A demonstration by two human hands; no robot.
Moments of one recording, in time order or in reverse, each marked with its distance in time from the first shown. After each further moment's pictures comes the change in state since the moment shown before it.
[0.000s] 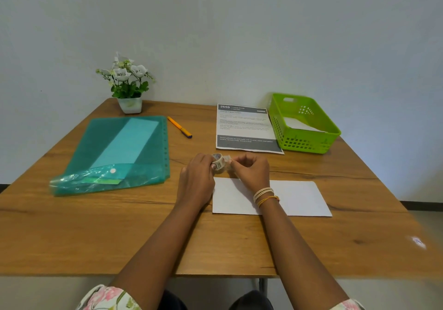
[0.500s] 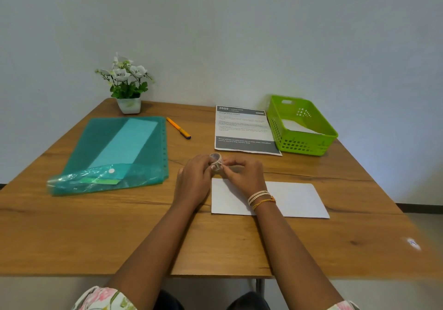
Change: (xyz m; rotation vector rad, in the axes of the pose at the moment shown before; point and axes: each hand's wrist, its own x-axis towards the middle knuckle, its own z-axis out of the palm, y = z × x) left_hand -0.001 -0.002 -0.004 -0.218 -0.022 -0.057; right_hand -0.004 0.004 0.002 -0.283 -0.071 -0.266
